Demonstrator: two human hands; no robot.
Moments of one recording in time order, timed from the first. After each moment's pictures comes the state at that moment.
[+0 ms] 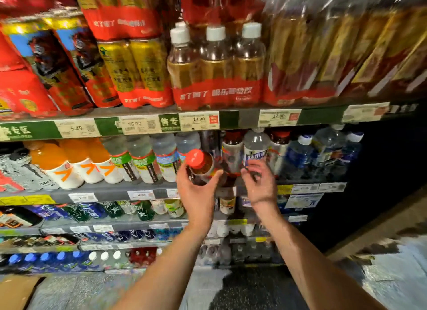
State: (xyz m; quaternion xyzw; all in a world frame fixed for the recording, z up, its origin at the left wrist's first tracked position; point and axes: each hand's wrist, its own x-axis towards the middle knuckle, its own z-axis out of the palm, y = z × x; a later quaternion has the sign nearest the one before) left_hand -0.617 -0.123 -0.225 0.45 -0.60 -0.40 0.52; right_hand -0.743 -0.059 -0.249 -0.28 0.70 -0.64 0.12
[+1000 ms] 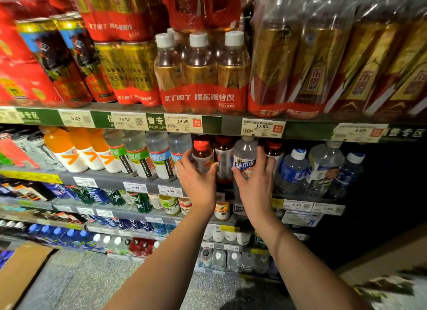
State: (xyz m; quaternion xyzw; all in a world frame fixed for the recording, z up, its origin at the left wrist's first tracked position) left_hand -0.684 -0.130 -0.233 0.54 -0.61 -0.26 0.52; right_hand -0.780 -0.045 -0.212 -0.38 0.80 -0.47 -0.01
